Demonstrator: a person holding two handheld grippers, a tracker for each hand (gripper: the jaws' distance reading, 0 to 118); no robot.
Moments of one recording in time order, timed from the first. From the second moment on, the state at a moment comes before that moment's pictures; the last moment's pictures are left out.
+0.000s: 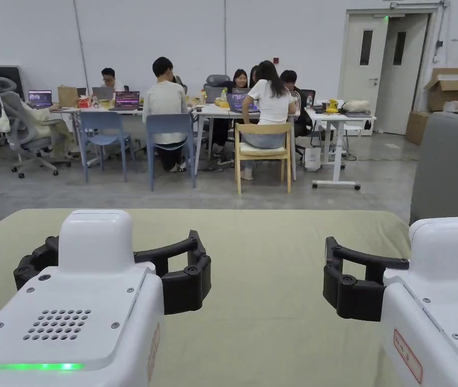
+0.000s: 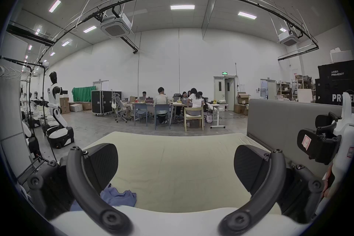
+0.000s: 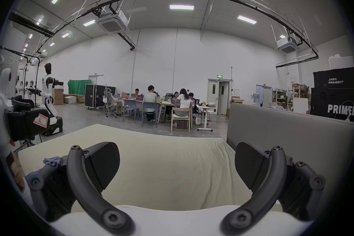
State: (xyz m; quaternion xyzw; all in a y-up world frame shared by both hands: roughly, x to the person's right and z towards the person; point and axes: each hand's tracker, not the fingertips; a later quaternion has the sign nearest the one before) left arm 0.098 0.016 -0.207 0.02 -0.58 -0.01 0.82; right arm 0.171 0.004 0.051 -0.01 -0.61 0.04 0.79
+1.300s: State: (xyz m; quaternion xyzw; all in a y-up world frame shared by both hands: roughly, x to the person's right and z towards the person) left arm 0.099 0.016 -0.207 0.02 -0.57 -0.01 0.82; right arm 0.173 0.003 0.050 -0.01 -0.61 0.04 0.79
